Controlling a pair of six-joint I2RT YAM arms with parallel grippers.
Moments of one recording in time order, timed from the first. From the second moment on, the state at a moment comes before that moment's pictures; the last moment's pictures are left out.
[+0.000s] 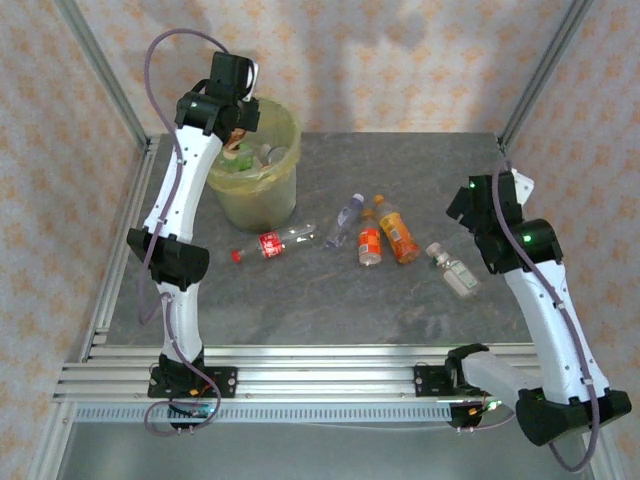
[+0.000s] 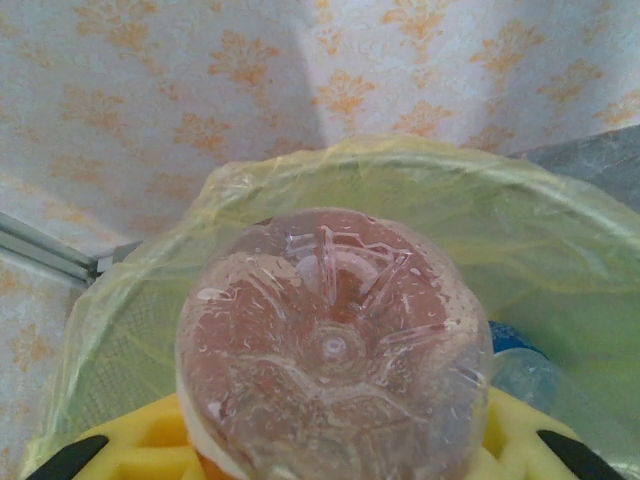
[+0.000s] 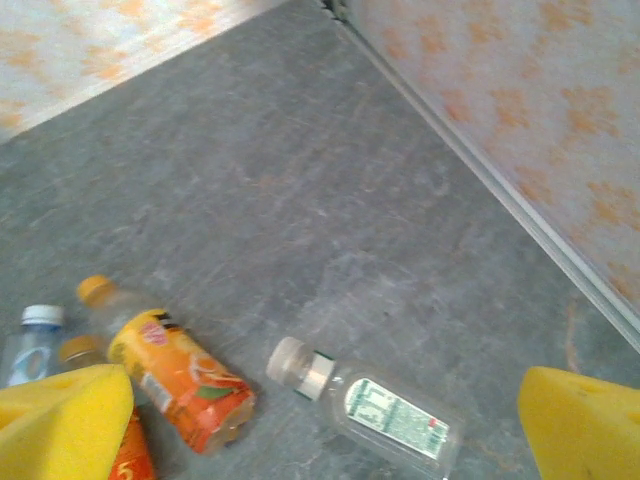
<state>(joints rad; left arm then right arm) -0.22 2.07 2.51 -1.13 -0.29 0.06 0.19 1.03 1.31 -1.13 0.48 0.62</state>
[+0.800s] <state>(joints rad) -0.22 2.14 2.55 -1.19 -0.31 0.07 -0.14 1.12 1.06 -1.09 0.28 0.59</state>
